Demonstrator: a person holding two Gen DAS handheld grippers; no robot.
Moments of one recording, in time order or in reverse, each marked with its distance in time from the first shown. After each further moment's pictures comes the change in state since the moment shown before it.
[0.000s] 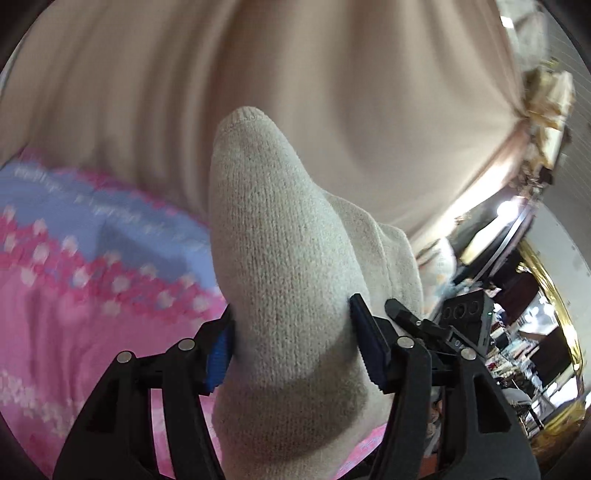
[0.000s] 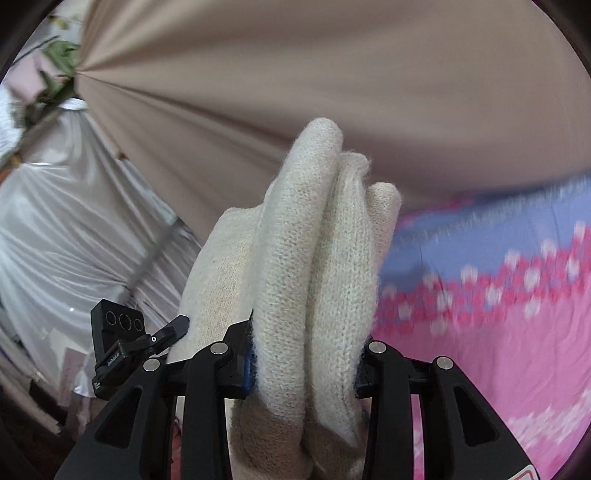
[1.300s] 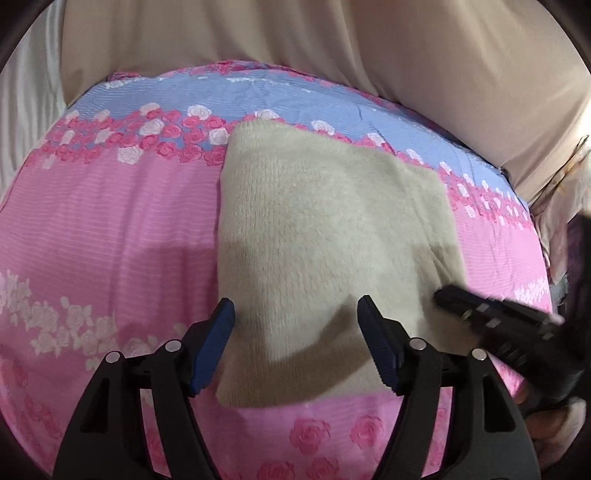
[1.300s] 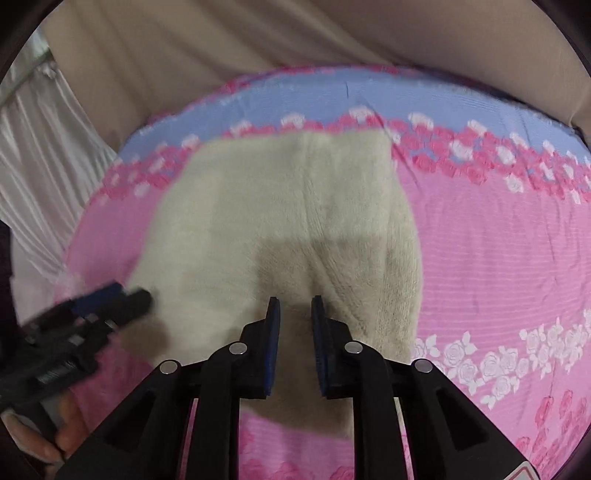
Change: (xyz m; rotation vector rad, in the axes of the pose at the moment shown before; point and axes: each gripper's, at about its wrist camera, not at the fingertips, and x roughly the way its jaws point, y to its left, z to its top) left arm 0.083 0.139 -0.125 0.123 0.277 0.570; right arm 0.169 -0.015 -0.151 -0.144 0.303 -0.534
